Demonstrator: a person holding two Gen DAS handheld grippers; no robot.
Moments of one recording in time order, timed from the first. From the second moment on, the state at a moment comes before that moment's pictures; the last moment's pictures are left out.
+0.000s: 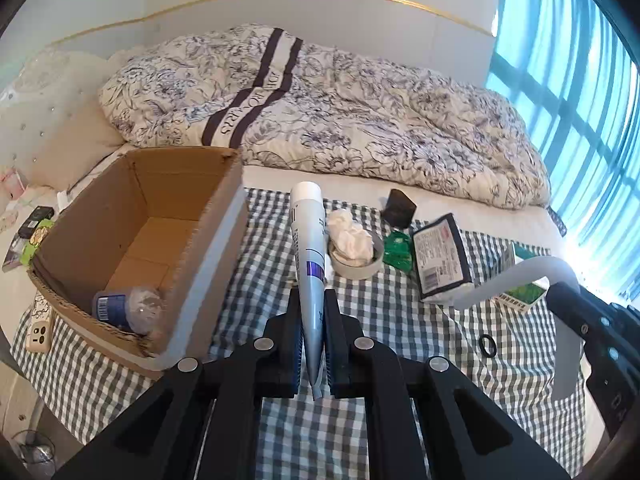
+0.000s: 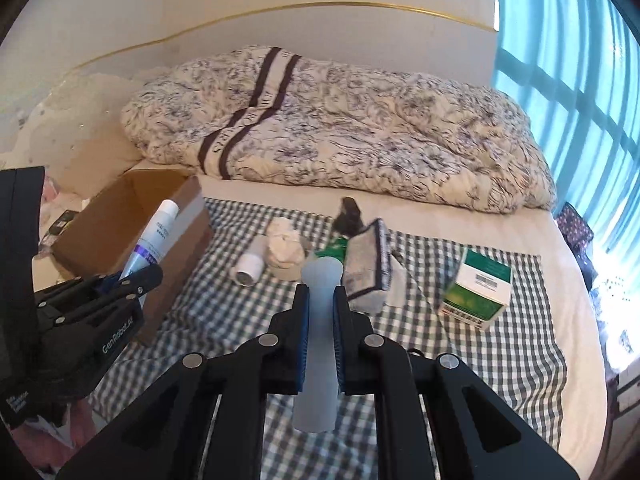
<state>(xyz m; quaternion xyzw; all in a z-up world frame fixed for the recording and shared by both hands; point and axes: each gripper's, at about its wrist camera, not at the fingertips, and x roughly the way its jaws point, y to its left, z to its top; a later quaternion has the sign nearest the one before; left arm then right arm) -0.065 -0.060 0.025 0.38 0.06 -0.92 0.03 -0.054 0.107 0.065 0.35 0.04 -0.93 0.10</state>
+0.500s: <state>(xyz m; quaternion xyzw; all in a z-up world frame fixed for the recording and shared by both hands) -0.053 -0.140 0.055 0.36 0.09 -0.93 0.08 -0.048 0.016 0.091 0.33 0.08 -0.92 0.19</state>
